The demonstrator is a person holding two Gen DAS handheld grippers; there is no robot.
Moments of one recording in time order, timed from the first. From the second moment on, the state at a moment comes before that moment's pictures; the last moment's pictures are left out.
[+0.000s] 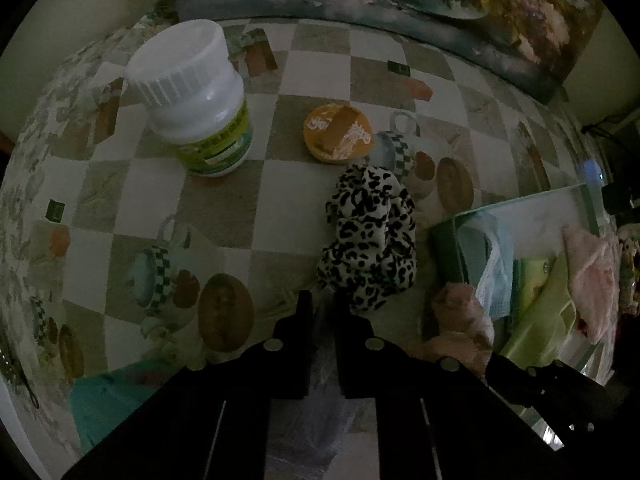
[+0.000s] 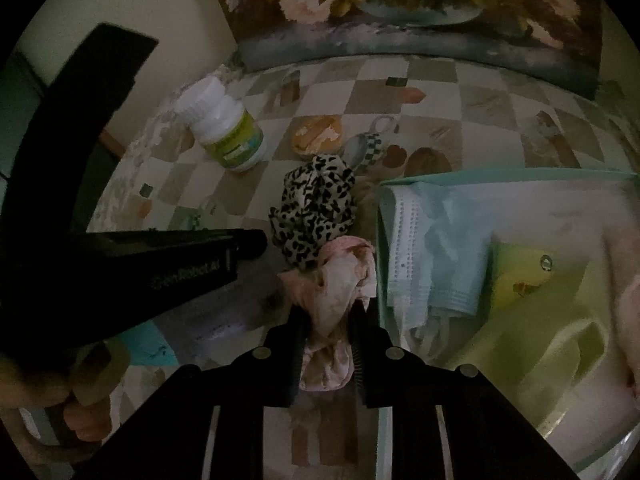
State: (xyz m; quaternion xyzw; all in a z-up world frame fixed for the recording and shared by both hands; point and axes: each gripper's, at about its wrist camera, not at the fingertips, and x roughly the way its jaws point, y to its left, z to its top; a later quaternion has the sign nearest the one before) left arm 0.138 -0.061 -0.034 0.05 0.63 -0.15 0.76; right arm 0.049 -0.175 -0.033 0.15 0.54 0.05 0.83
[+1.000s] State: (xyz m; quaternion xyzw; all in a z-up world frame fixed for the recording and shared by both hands) left arm 0.117 -0.047 0.040 0.04 0.55 -0.14 0.82; right arm 0.016 -0.213 0.024 0.22 0.47 0.02 0.86
